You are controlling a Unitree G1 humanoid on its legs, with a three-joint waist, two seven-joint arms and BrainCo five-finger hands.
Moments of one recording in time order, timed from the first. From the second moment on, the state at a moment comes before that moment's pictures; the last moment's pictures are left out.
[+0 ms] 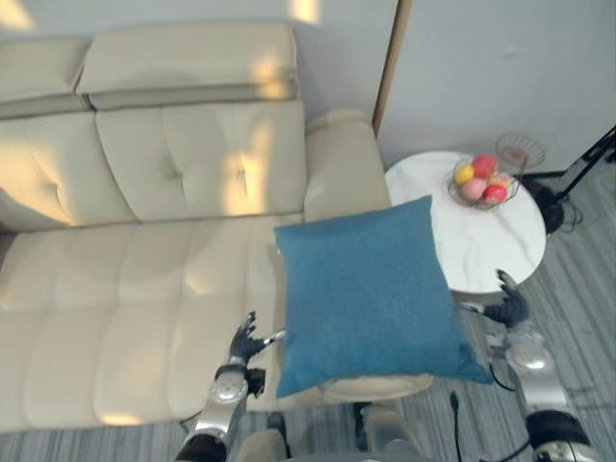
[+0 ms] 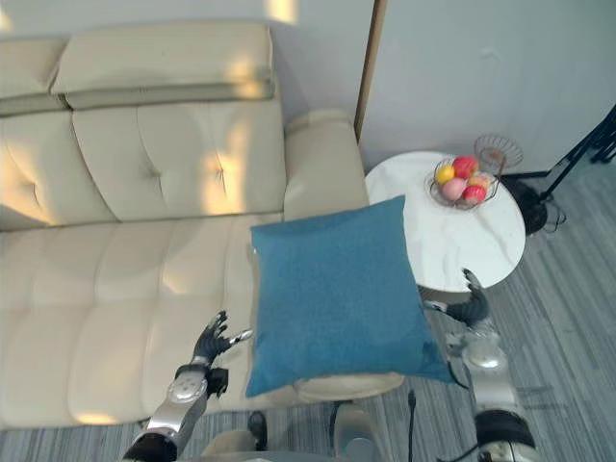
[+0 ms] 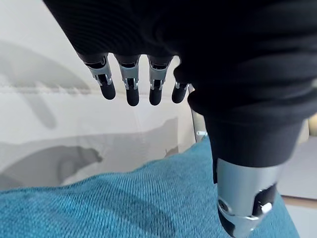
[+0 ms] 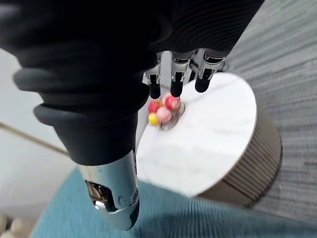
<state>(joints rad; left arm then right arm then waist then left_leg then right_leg) -0.10 0.12 -0.18 0.66 -0.07 -0.12 0.15 -0.17 -0.41 -0.10 0.59 -0.09 -0.08 -0.11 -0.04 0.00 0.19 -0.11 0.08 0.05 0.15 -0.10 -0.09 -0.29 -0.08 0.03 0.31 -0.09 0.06</state>
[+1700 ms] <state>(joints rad) 0.20 0.11 -0.17 -0.19 -0.31 -0.18 0.22 0.21 -0.10 0.07 -0.29 0.04 -0.13 -0.11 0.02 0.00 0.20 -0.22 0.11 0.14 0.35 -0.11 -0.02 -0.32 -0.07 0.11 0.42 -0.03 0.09</state>
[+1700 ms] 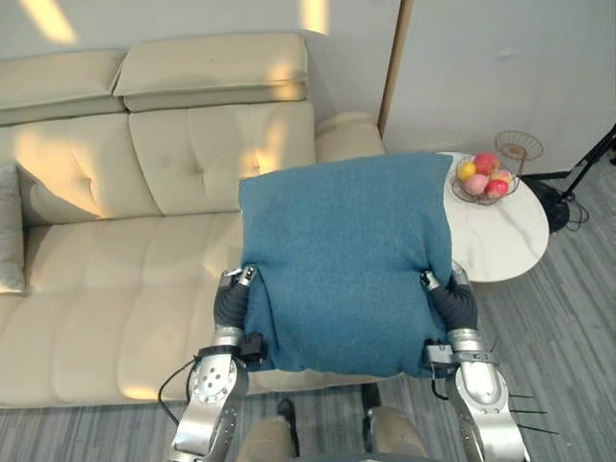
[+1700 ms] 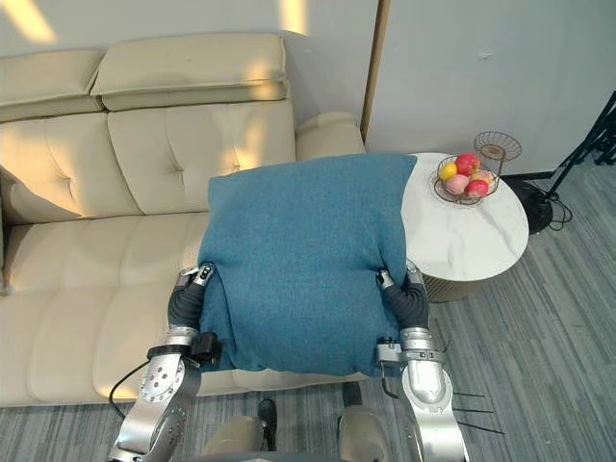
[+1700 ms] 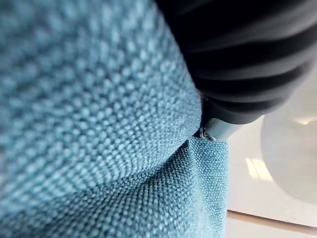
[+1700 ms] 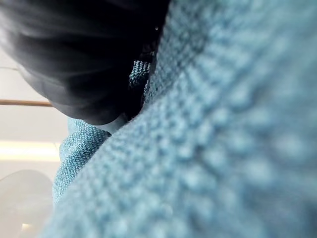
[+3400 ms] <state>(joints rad) 0.17 0.05 -0.30 -0.13 -0.27 -0.12 0.13 0.33 -0.06 -0.11 -0.20 0.03 -0.10 -0.13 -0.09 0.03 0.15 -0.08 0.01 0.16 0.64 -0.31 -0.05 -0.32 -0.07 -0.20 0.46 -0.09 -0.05</state>
